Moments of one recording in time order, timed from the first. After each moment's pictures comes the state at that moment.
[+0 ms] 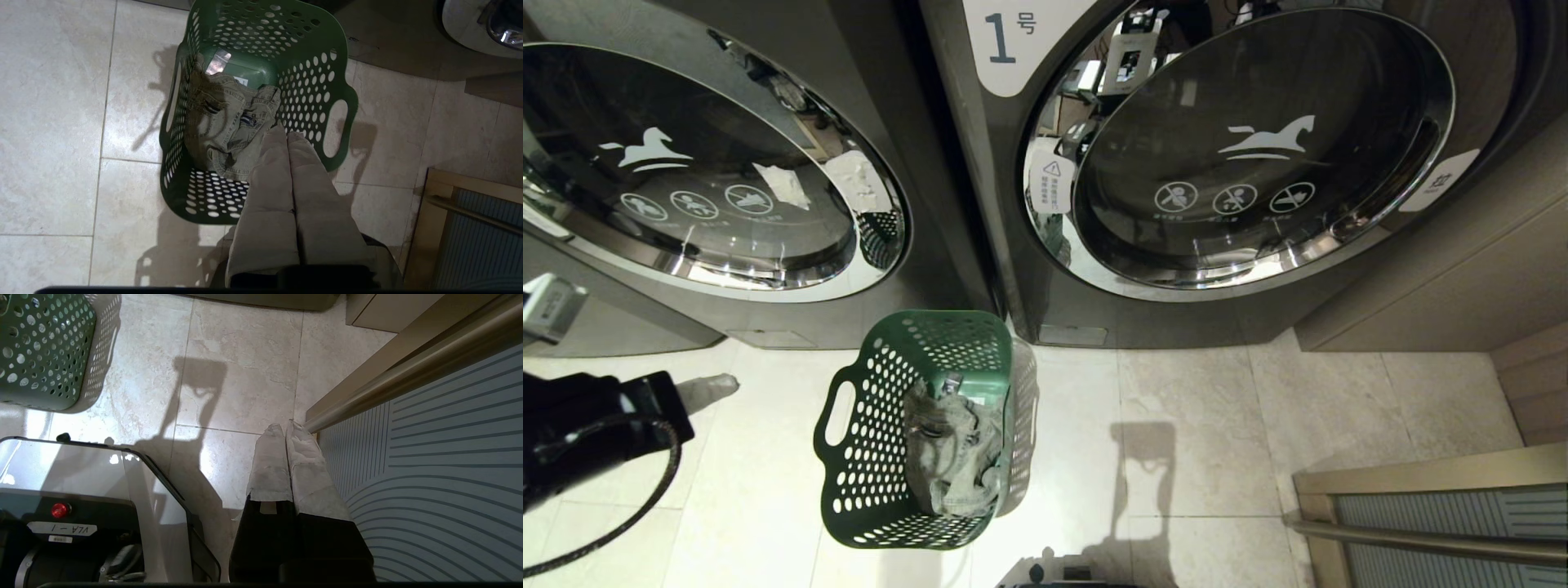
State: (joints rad) left arm 0.09 1.23 -0.55 -0.34 -0.27 -0.22; right arm -0.01 0.00 -0.13 0.32 0.01 -0.12
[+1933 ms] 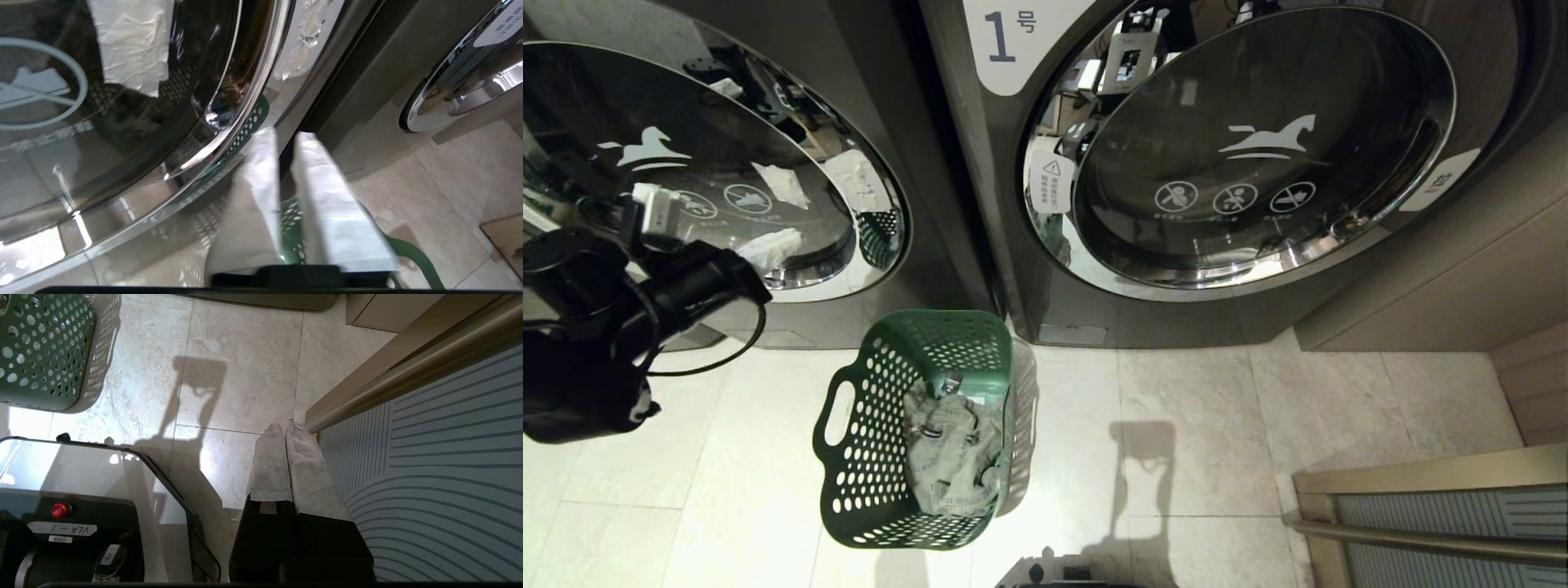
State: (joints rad) left arm 0.24 2.02 -1.00 -1.35 -0.79 -0.15; right arm -0.01 0.00 -0.13 0.32 0.01 -0.12
